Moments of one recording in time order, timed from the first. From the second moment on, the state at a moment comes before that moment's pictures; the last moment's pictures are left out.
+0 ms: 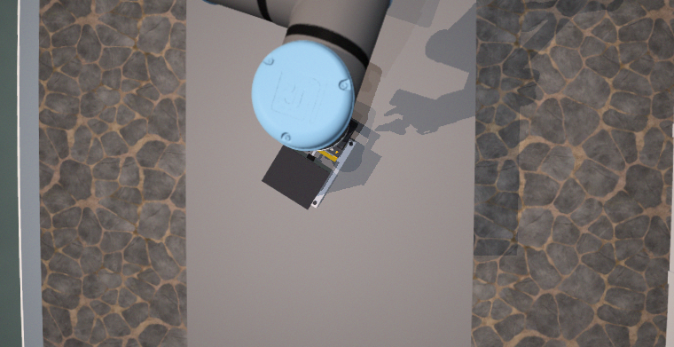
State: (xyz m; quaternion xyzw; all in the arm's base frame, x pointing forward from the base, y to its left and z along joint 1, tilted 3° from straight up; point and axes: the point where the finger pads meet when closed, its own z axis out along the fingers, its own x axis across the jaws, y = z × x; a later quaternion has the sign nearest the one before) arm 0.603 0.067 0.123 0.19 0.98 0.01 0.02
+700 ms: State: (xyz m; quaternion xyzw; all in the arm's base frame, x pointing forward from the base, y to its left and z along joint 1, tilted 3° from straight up) arm 0.604 0.067 0.120 0.19 0.98 0.01 0.02
